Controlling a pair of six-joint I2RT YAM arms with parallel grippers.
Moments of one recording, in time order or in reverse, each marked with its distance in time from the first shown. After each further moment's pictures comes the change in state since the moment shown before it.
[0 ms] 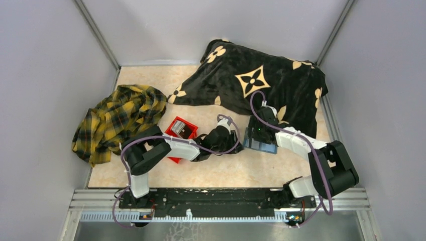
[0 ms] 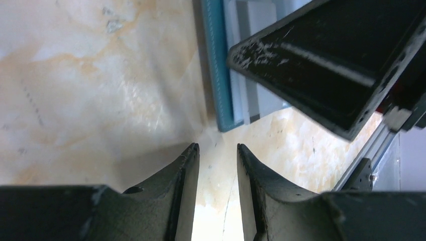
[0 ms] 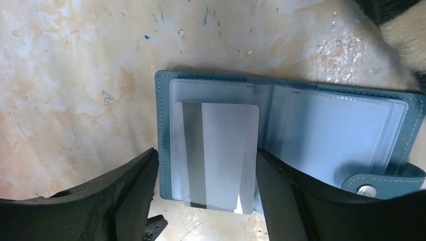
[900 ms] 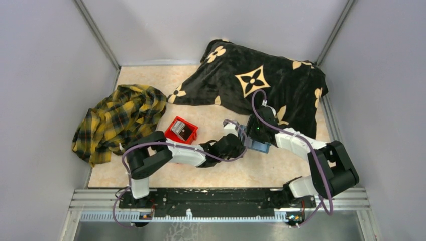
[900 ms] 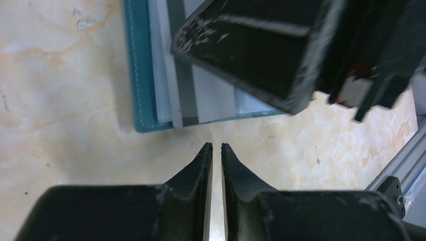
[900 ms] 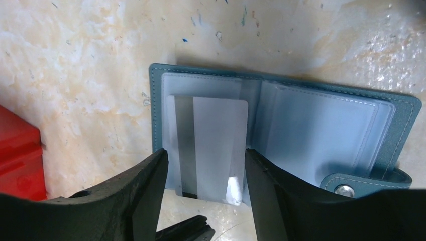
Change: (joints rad) left arm -0.128 -0.010 0.046 -0.072 -0.245 0.018; right arm 0.008 -0.008 -0.011 0.068 -0.068 0.101
